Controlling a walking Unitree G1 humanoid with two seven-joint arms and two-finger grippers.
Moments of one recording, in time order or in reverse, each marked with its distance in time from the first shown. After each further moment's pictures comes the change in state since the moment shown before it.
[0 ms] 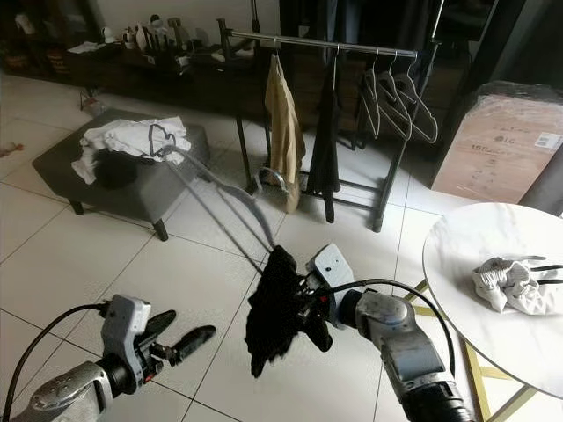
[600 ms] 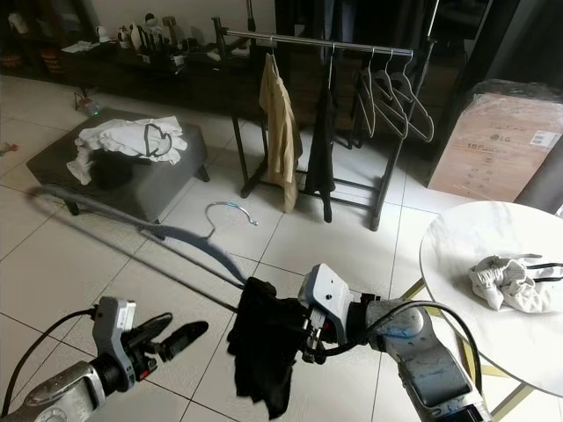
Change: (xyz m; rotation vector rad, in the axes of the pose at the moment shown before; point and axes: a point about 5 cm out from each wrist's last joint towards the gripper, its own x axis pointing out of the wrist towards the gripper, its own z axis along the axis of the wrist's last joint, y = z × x) left arm -0.003 0.008 -0.010 -0.041 0.065 -0.202; right arm -0.016 0.029 0.018 -0.200 -0.062 0.272
